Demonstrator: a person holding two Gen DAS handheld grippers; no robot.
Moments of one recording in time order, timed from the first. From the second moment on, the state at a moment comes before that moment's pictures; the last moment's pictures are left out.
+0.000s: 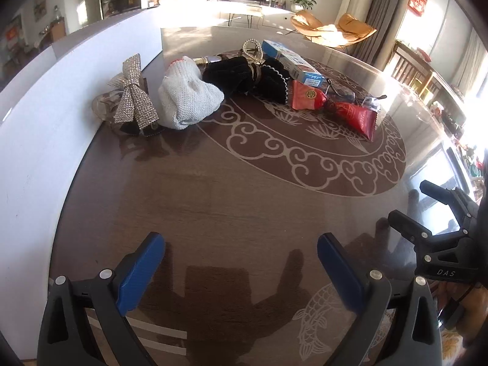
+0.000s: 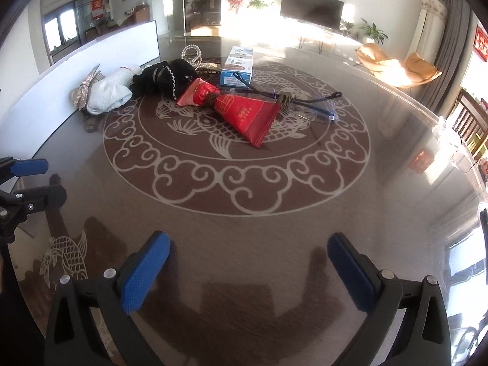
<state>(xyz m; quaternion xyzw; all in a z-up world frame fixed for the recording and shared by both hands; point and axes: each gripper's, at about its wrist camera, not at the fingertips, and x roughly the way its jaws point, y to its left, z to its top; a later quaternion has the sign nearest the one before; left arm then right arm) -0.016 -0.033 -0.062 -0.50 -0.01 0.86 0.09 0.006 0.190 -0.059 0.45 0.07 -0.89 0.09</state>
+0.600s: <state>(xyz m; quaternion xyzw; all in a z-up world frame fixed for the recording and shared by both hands) -0.026 -0.016 -0.073 -0.49 0.03 0.87 0.06 0.001 0.192 -0.059 0.45 0.06 -0.89 0.09</state>
